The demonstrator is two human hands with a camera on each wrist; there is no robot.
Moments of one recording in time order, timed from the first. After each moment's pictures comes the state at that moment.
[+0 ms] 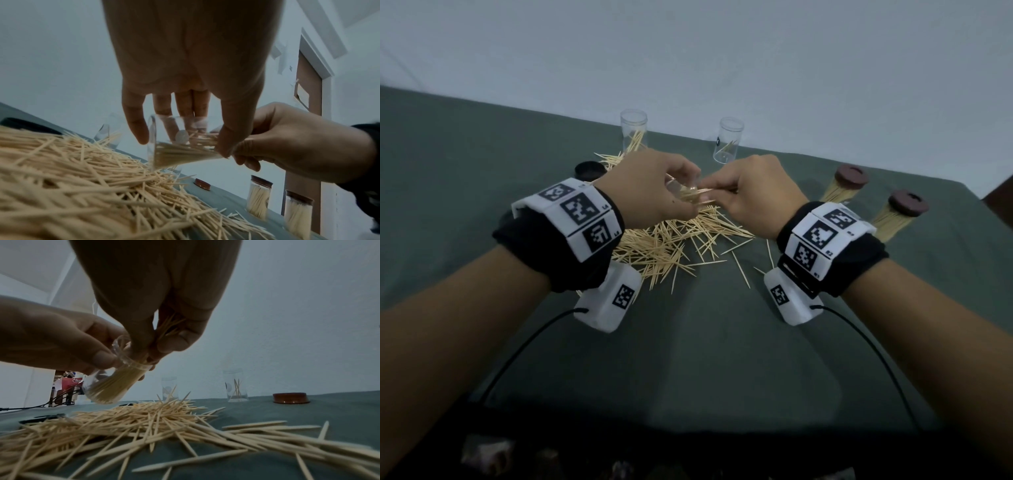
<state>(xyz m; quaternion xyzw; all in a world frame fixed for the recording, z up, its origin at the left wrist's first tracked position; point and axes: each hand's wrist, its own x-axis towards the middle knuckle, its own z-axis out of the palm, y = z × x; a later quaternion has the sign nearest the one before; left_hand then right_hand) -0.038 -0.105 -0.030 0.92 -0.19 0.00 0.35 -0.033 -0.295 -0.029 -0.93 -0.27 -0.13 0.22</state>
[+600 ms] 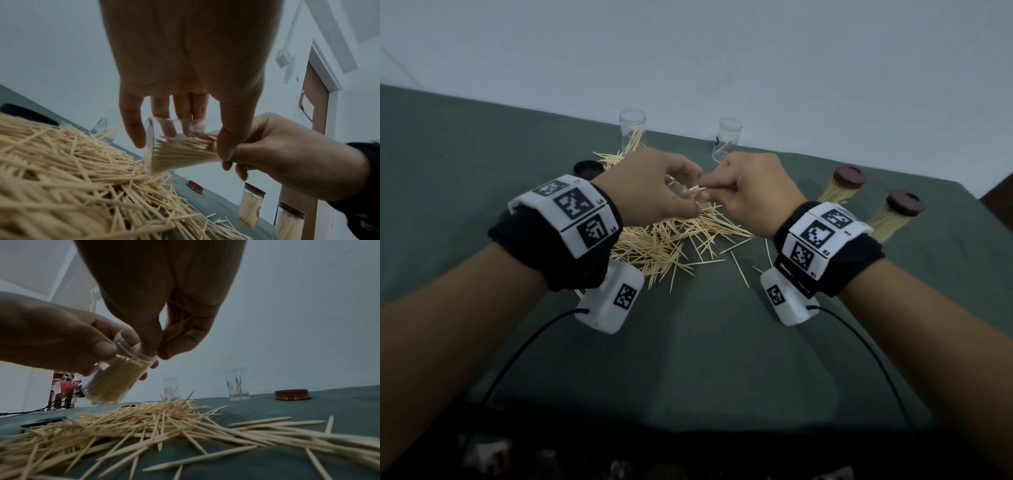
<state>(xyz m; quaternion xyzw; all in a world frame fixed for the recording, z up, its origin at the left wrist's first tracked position) -0.039 -0.107 -0.027 0.90 -0.20 -0.03 0.38 -0.035 -0.295 -0.030 -0.92 -0.29 -0.16 0.19</state>
